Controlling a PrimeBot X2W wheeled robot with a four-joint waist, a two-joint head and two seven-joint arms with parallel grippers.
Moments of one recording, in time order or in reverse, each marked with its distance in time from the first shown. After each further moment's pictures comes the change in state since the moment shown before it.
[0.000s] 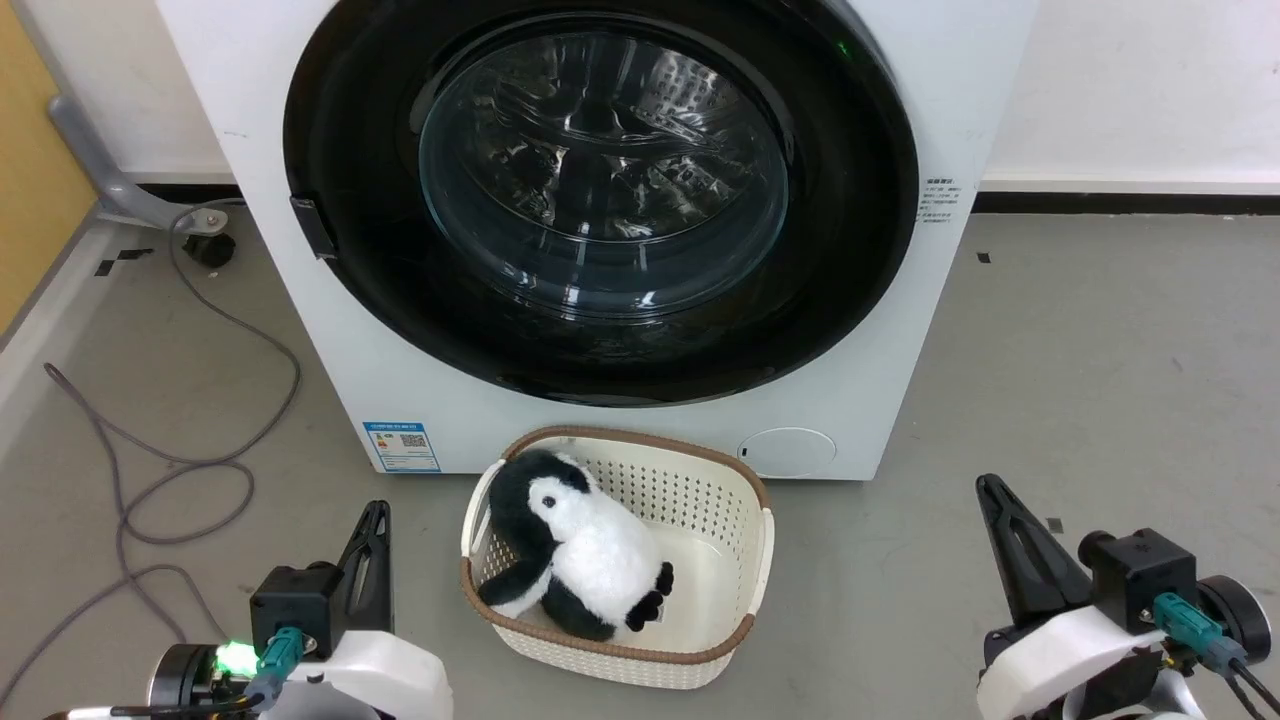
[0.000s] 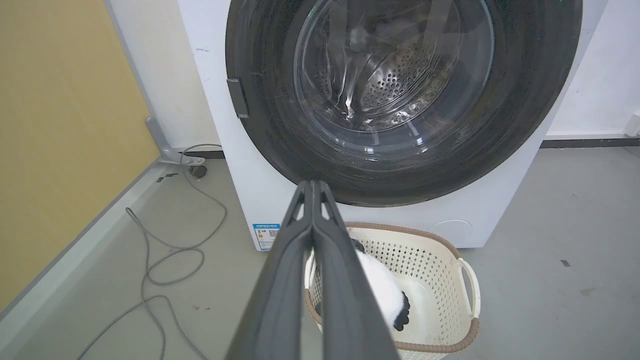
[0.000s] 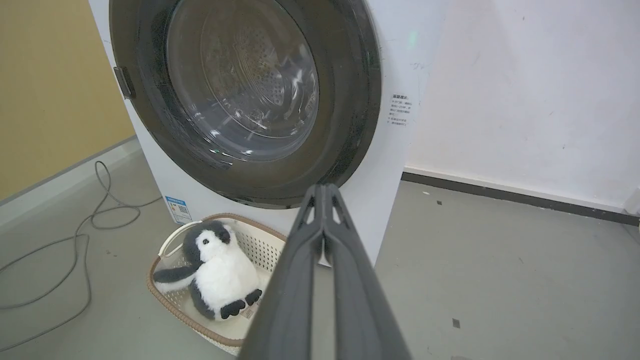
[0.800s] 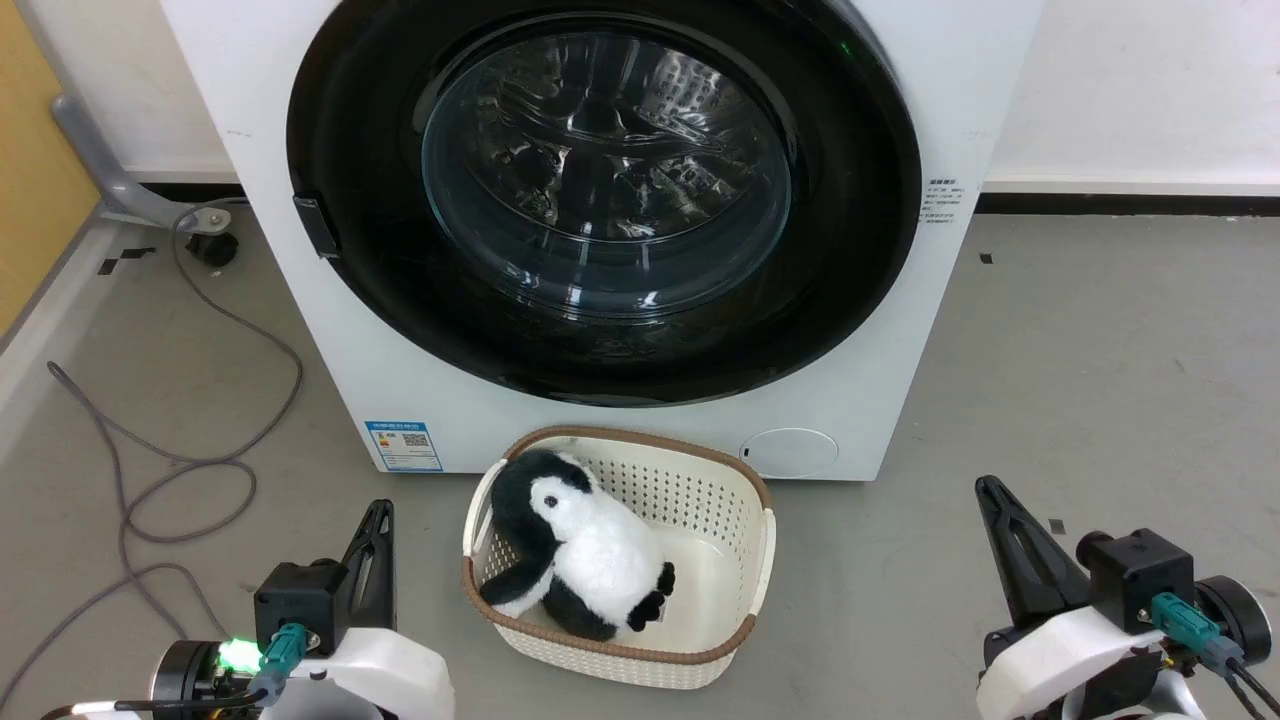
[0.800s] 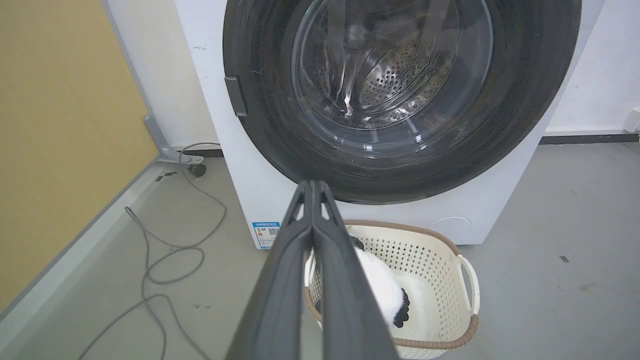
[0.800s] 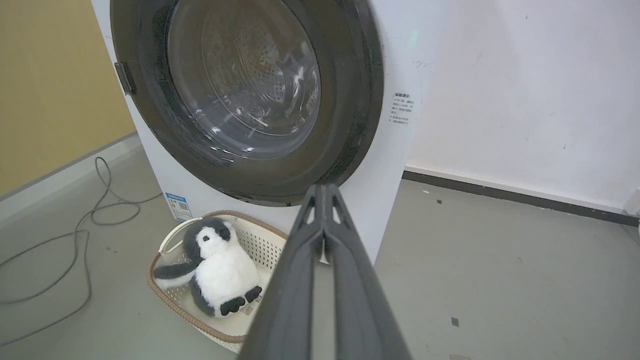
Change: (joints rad) left arm -0.004 -0.002 -0.001 0.000 0.007 -0.009 0.016; right arm 0.005 0.000 0.001 -0.007 -0.007 0.000 0.012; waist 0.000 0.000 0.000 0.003
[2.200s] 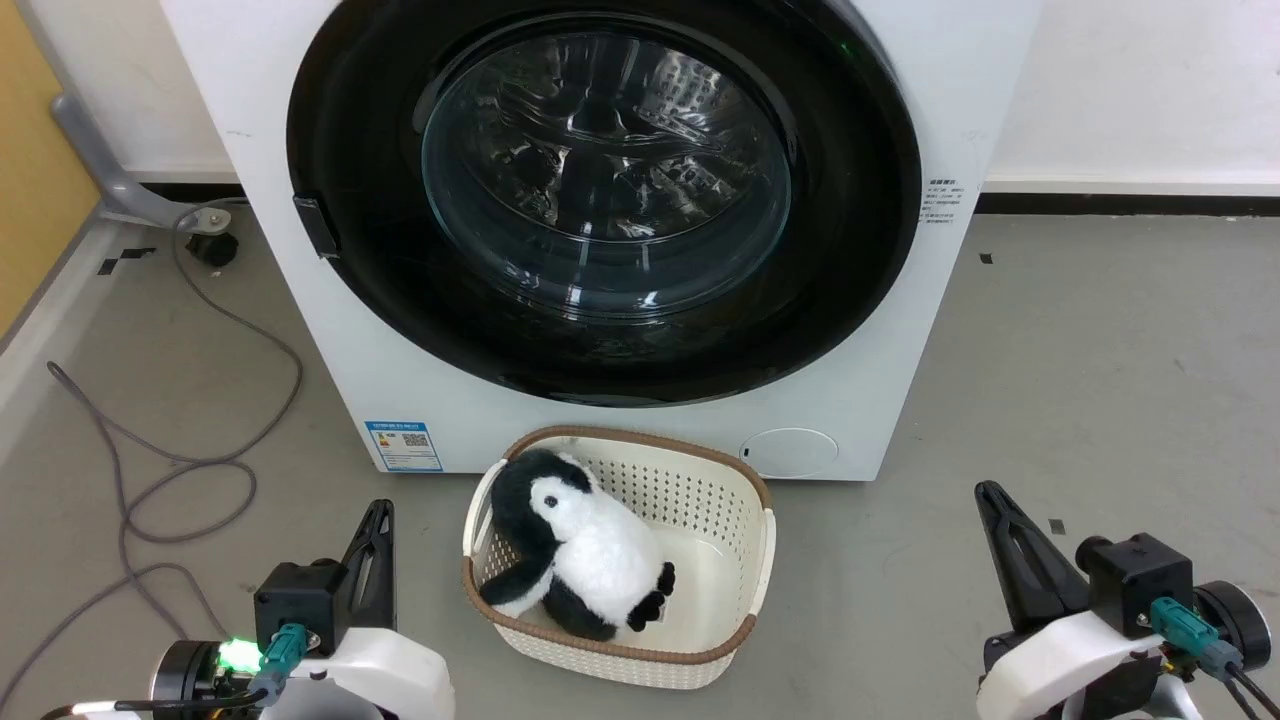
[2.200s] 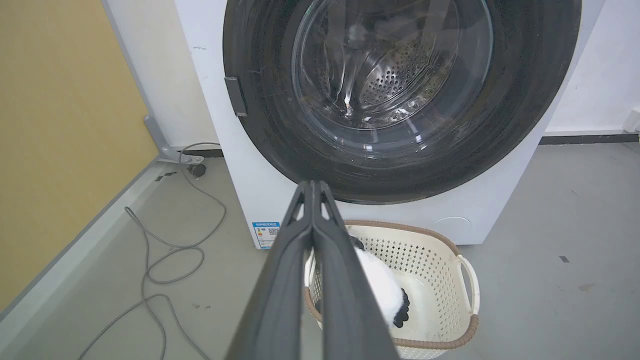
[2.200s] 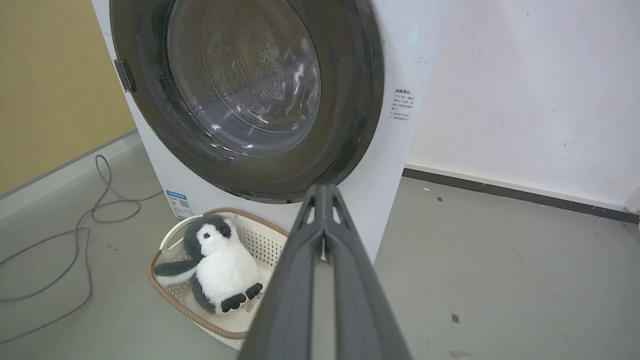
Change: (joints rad) left arm 0.000 0.000 0.001 0.000 0.000 0.000 0.000; right arm 0.008 0.000 0.001 0.000 0.000 0.000 0.000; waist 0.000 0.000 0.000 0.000
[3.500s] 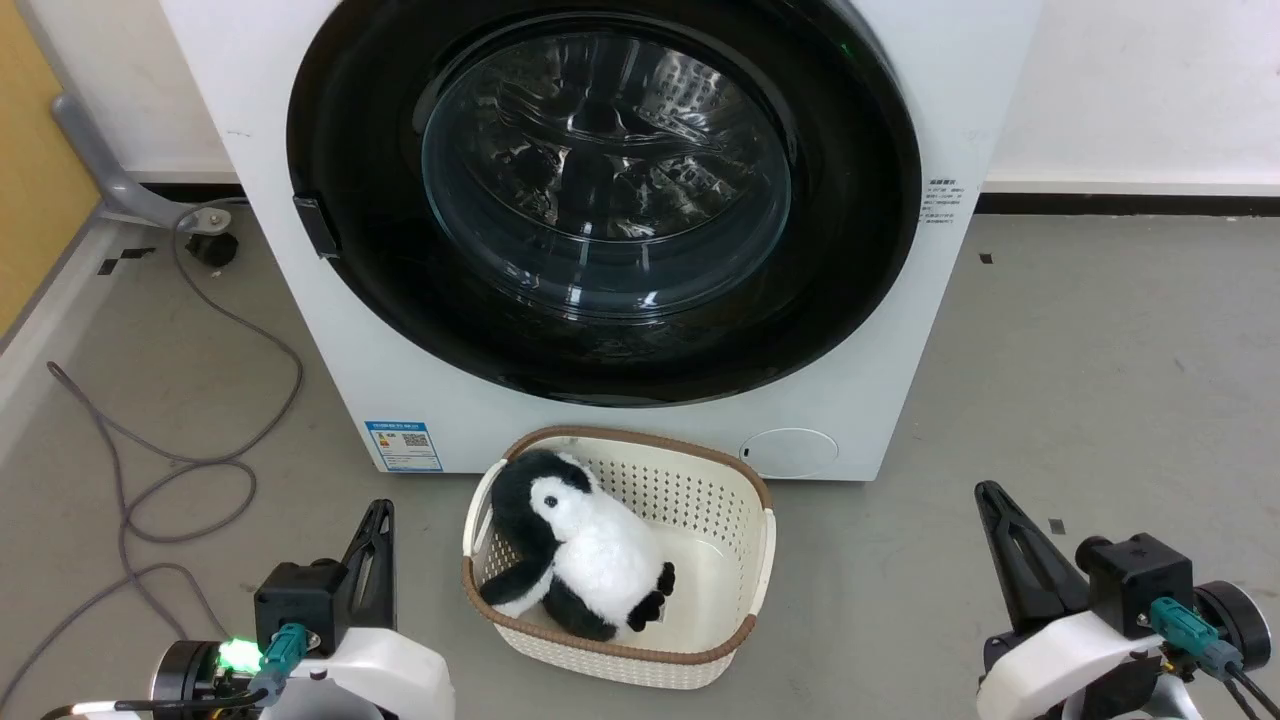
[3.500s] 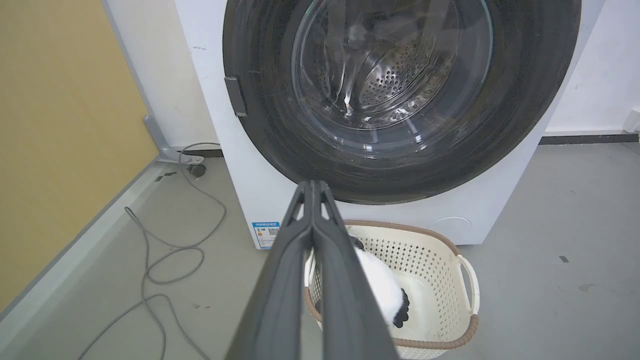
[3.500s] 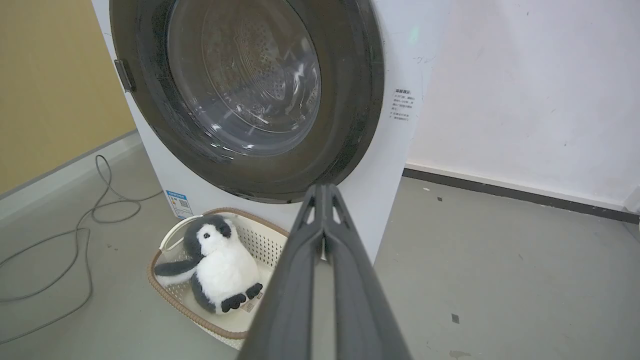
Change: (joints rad) left arm 0.000 0.000 0.000 0.000 0.000 0.000 0.000; right arm 0.000 0.000 0.000 0.000 0.000 0.000 0.000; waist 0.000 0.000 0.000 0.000
